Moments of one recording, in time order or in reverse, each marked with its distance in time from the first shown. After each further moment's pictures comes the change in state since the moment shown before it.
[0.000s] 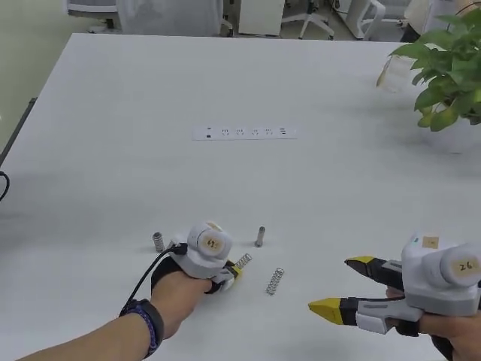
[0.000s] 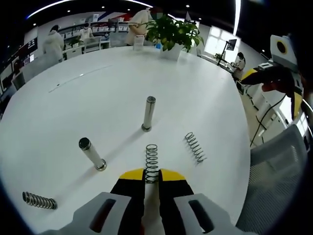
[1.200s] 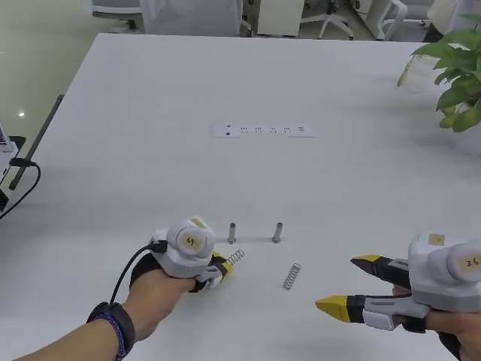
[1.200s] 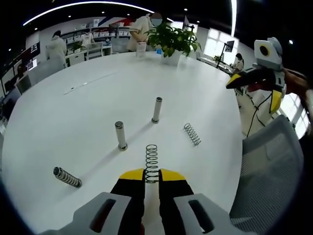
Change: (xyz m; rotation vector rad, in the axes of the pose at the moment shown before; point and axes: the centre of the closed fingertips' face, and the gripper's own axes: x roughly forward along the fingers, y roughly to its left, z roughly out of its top) left arm -0.059 0.014 -0.017 0.023 -0.042 0.020; right arm 0.012 0.014 0.001 -0.014 0.010 0.042
